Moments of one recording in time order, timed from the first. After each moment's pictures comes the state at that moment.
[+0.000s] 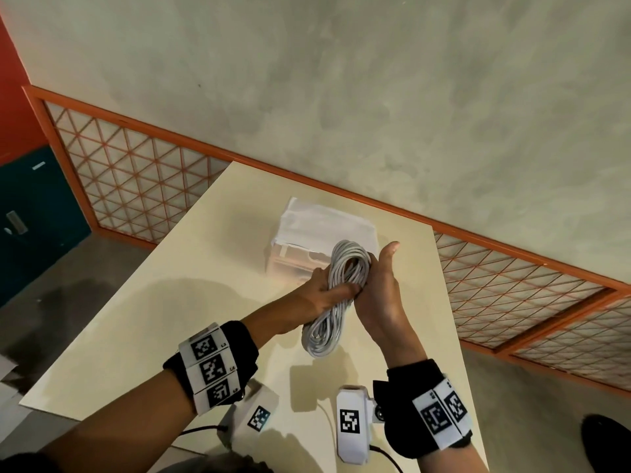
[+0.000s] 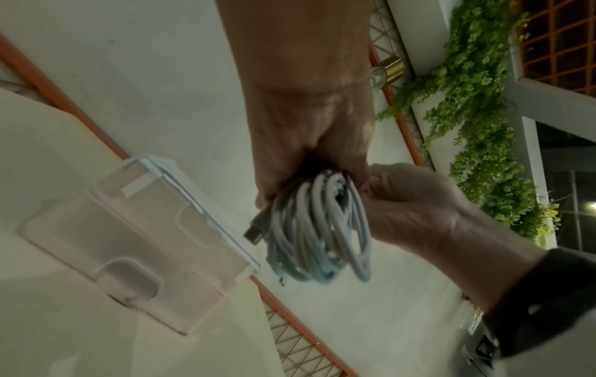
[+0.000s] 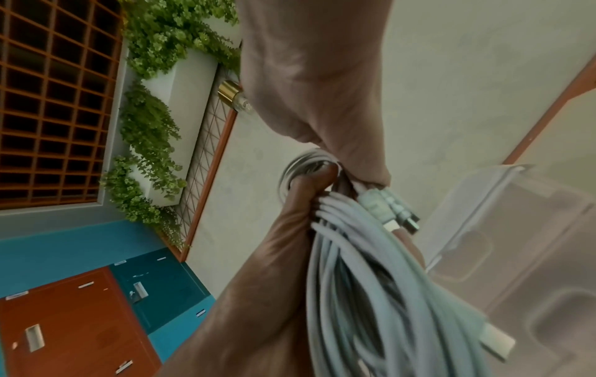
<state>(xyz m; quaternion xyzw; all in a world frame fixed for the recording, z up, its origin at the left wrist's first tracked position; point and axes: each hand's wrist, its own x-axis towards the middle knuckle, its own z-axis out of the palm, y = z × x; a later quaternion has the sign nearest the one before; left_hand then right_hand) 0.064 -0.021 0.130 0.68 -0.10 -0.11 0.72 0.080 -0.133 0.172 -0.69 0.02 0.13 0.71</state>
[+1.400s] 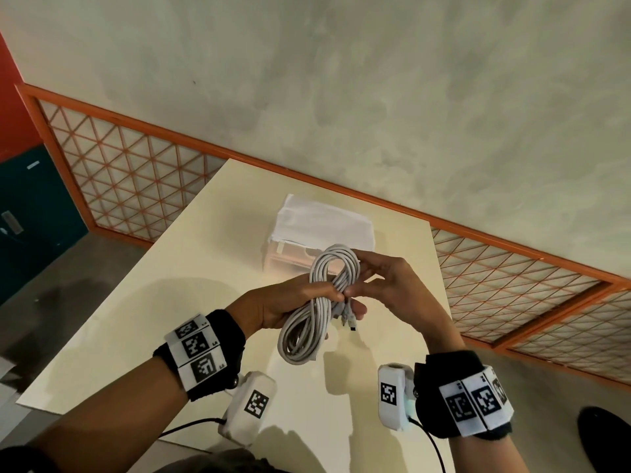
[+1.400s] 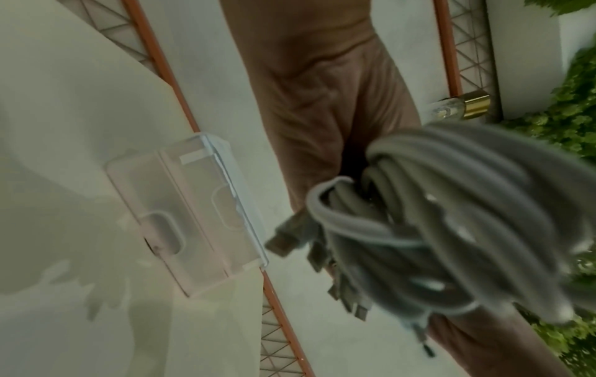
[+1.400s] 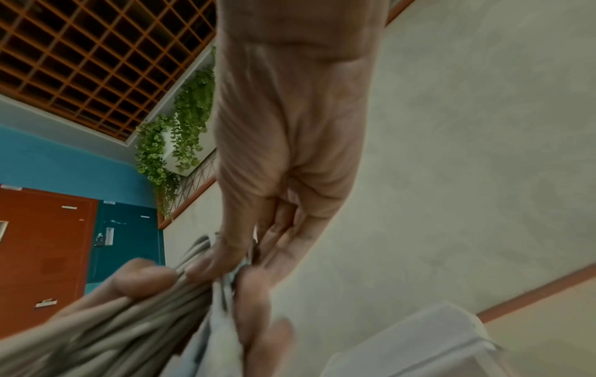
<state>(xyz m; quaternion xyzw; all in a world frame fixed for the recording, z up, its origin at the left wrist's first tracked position) 0.053 -0.002 0.149 0.56 -0.11 -0.31 0.76 0.095 -0.184 0.188 -0.82 -0.27 0.14 0.48</state>
